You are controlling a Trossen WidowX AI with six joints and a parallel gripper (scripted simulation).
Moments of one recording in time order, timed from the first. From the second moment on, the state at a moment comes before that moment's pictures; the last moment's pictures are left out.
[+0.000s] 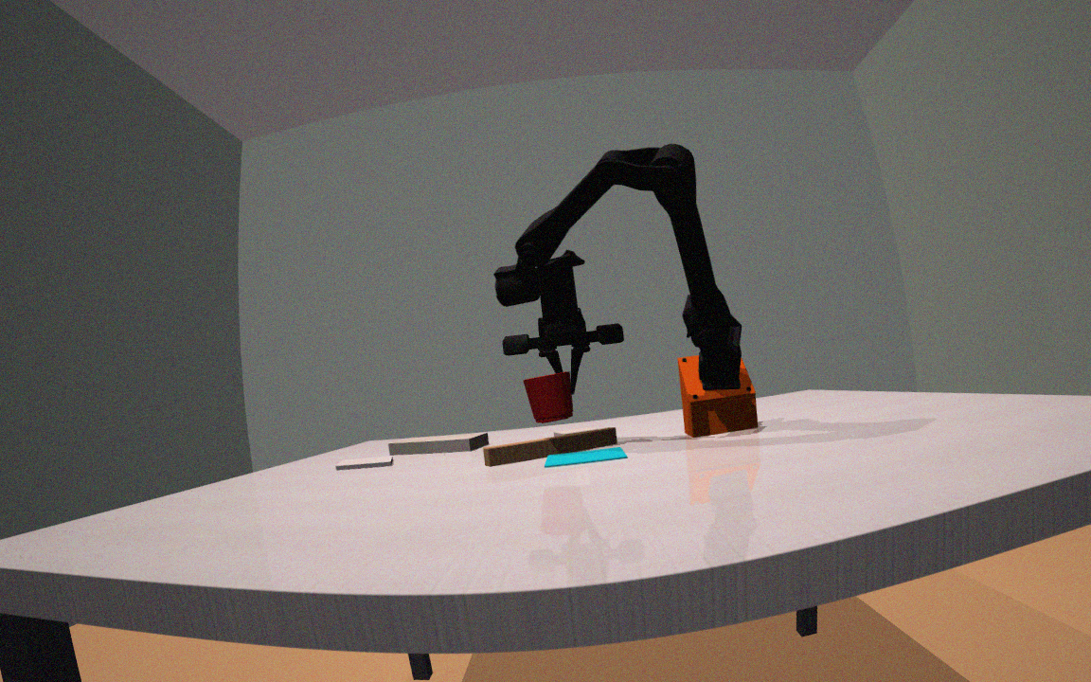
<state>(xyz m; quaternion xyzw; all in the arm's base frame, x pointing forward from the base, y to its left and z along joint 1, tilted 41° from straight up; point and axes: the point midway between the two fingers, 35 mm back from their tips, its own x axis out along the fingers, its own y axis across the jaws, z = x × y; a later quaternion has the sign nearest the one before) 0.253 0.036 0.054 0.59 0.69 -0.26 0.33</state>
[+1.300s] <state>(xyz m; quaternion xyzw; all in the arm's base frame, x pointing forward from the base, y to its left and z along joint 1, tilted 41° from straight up) 0.209 0.075 0.094 0.59 0.69 -0.26 0.33</state>
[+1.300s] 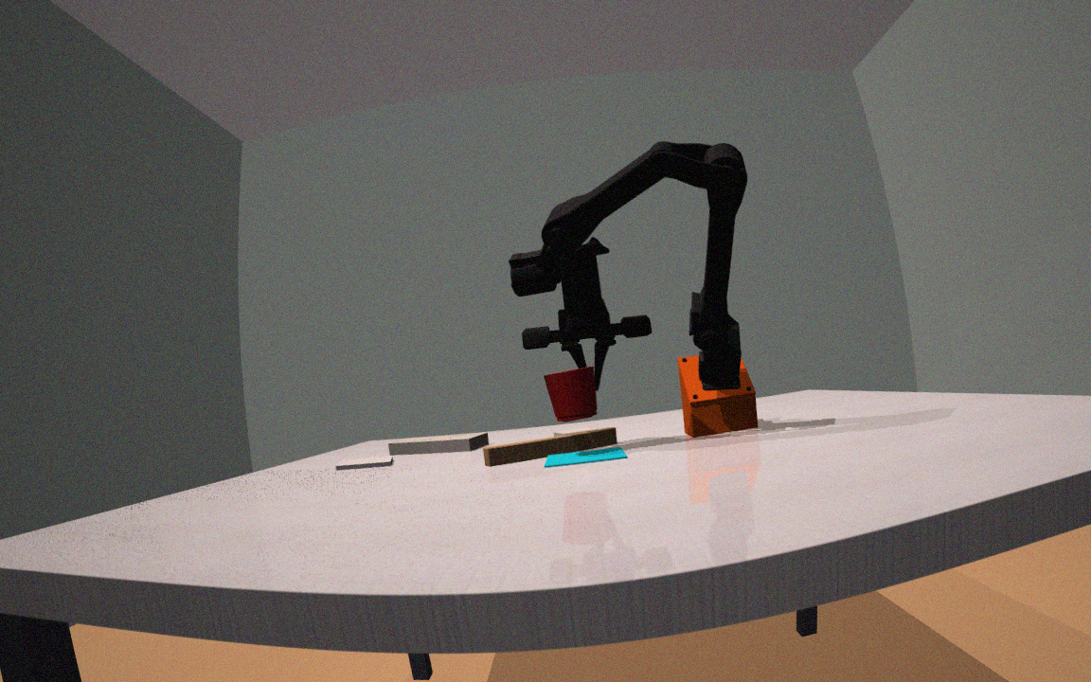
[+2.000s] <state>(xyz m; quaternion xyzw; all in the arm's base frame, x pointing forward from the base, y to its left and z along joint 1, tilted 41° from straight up) 0.200 0.090 0.092 0.59 0.69 -0.26 0.33</state>
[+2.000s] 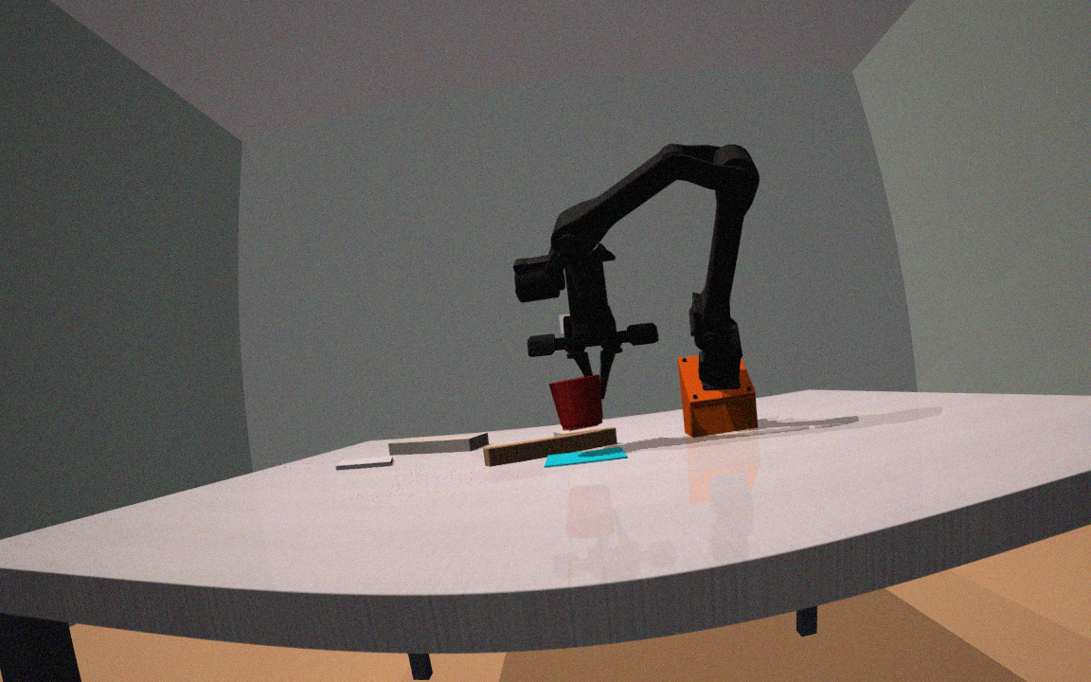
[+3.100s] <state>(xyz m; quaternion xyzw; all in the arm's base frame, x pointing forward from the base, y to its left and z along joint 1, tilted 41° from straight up) 0.195 0.116 0.065 0.59 0.69 -0.25 0.33</state>
